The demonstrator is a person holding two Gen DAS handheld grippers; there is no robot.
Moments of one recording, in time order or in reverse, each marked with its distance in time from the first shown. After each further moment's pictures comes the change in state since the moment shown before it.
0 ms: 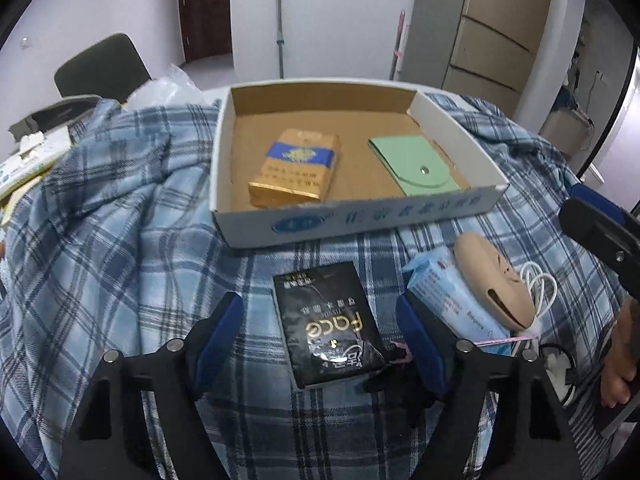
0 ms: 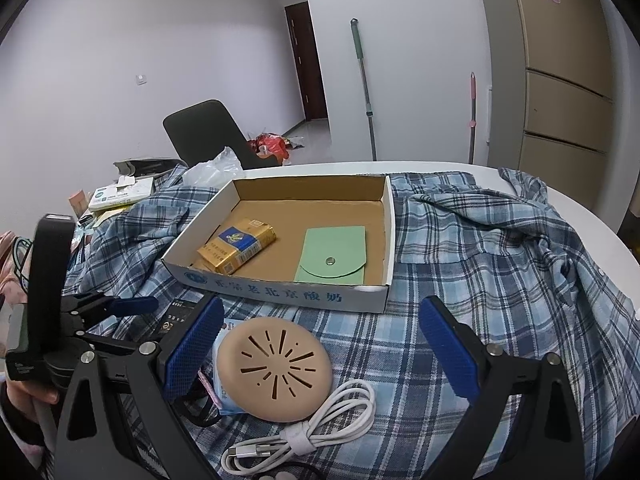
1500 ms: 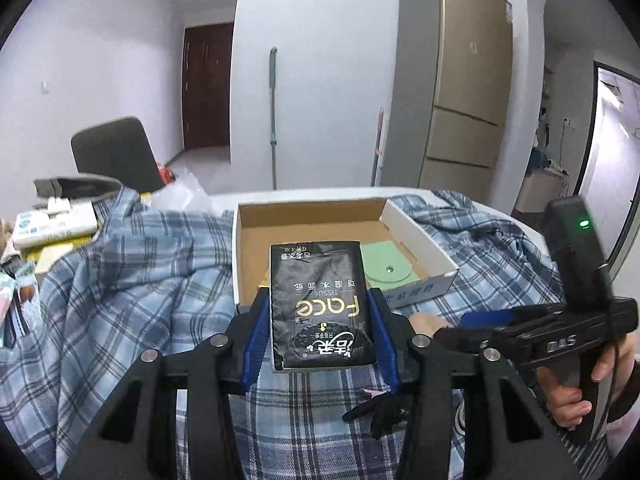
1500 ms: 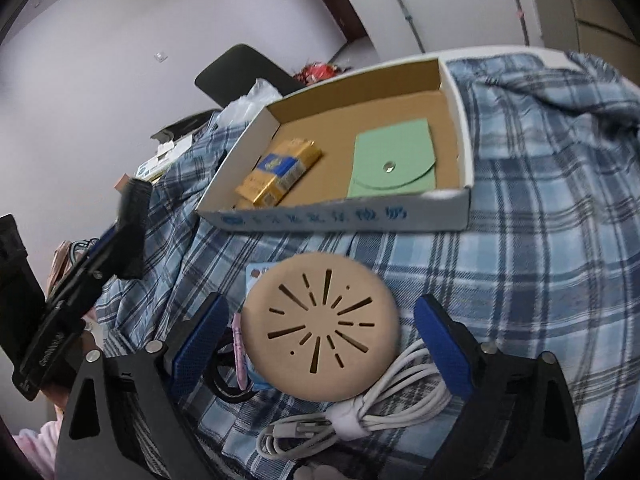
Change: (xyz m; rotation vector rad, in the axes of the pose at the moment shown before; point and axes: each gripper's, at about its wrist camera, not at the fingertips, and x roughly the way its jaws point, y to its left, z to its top) left arm -0.074 0.000 -0.006 0.024 -0.390 -0.039; right arm 0.061 -0.015 -0.023 0.179 0.315 0.334
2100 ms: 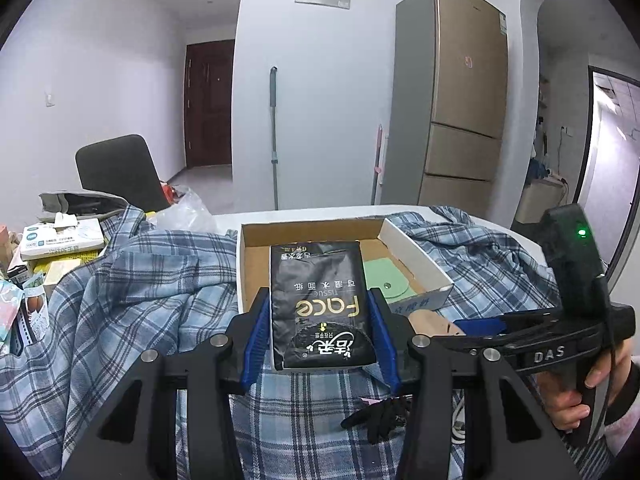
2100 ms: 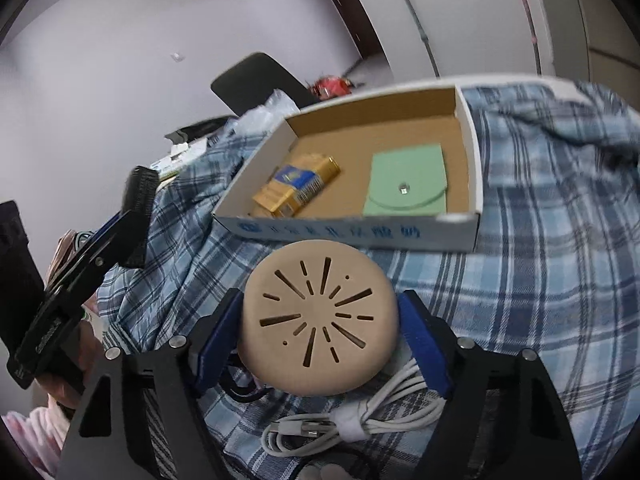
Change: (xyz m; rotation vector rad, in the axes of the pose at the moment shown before) left arm -0.014 -0.003 0.002 0.013 -0.068 0.007; right arm -0.014 0.016 -0.001 -0.093 -0.080 -0.014
